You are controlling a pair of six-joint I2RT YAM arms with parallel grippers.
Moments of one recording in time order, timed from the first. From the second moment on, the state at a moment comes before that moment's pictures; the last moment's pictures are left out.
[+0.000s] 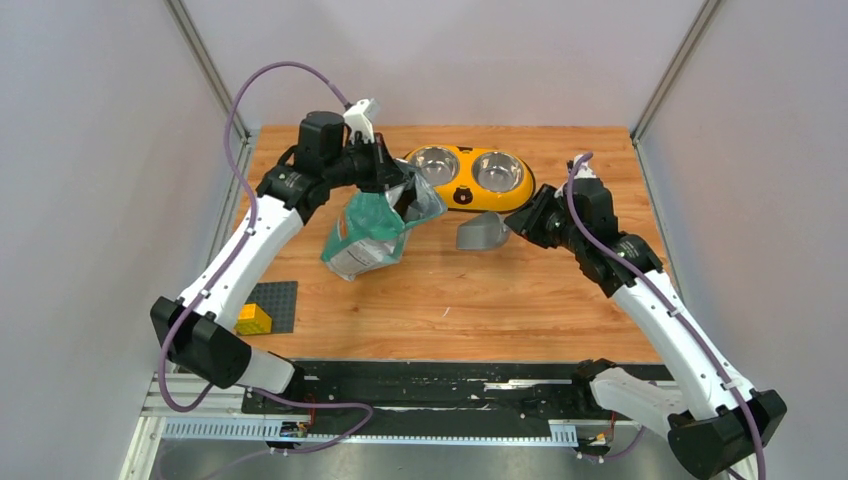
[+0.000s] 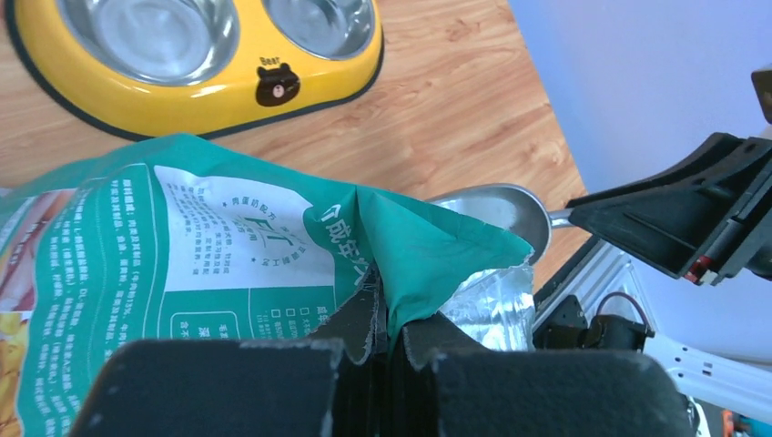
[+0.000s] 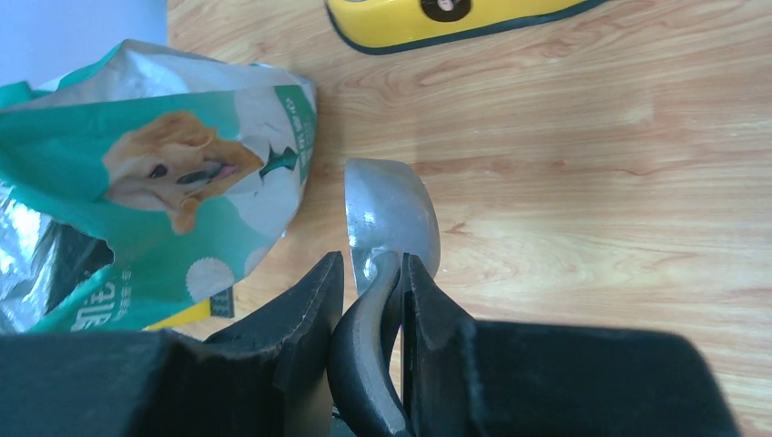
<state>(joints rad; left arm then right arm) -0.41 1.42 1.50 -0.53 0.42 -0.44 0.43 1.03 1.08 -0.58 -0.02 0.75</state>
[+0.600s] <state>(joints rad) -0.69 1.69 1.52 -0.44 0.30 -0.44 0.25 0.91 0.91 -0.61 -0.13 0.71</state>
